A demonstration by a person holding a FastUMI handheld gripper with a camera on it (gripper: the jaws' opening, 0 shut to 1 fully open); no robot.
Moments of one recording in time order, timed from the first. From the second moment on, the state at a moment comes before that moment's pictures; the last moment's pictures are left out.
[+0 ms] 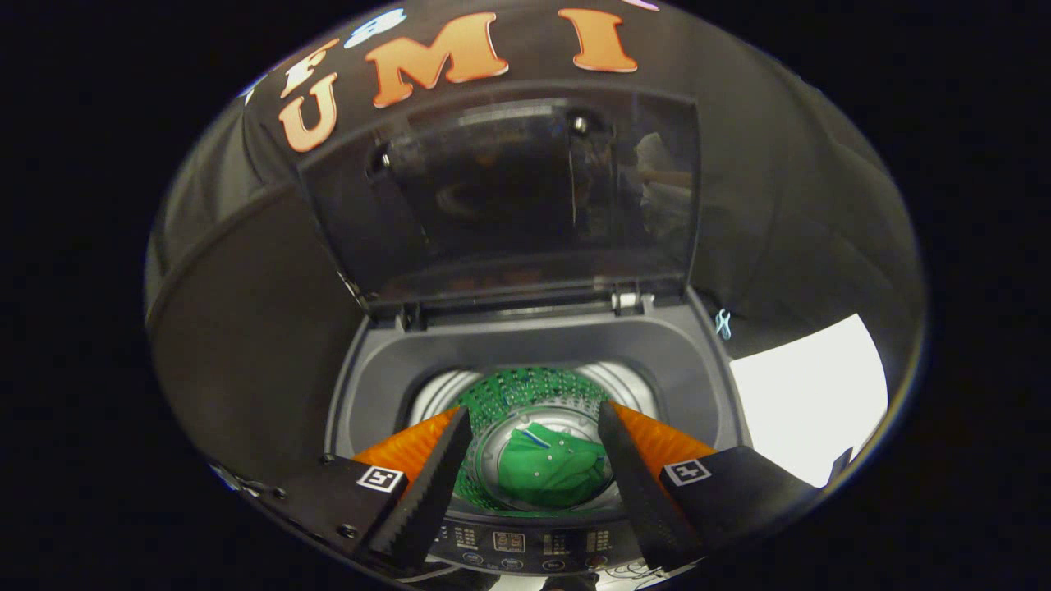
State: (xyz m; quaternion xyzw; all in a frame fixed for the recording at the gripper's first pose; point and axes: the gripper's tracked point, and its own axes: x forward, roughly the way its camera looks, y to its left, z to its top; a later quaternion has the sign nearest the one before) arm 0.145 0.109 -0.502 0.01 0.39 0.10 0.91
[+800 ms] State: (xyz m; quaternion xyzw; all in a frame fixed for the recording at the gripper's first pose) arm 0.277 0.106 -0.245 0.01 0.18 0.11 0.98
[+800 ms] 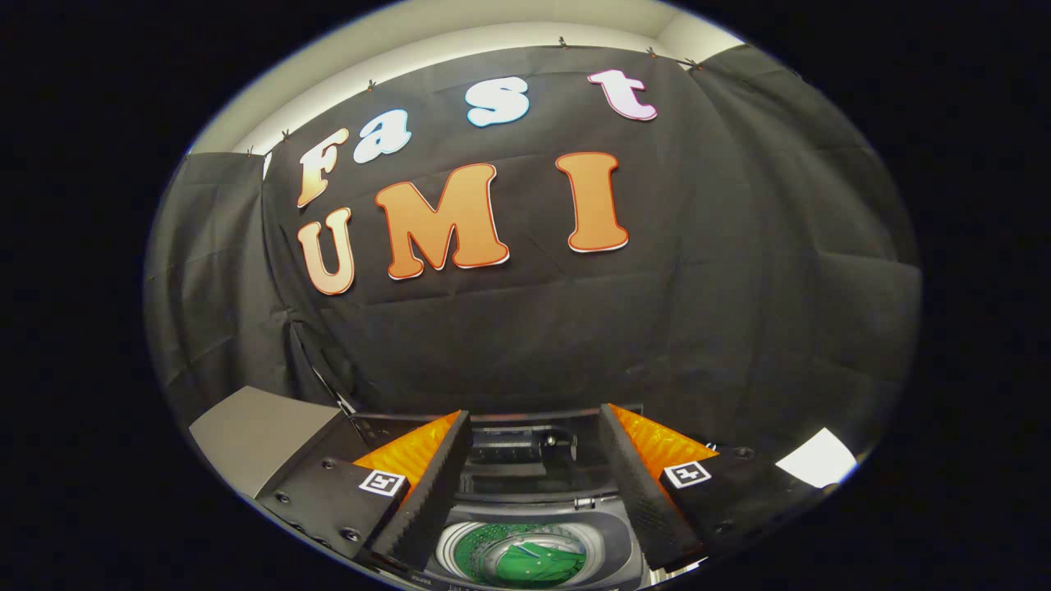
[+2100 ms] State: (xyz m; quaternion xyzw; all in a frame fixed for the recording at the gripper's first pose) arm 0.410 0.161 -0.371 -0.03 0.29 0.09 0.95
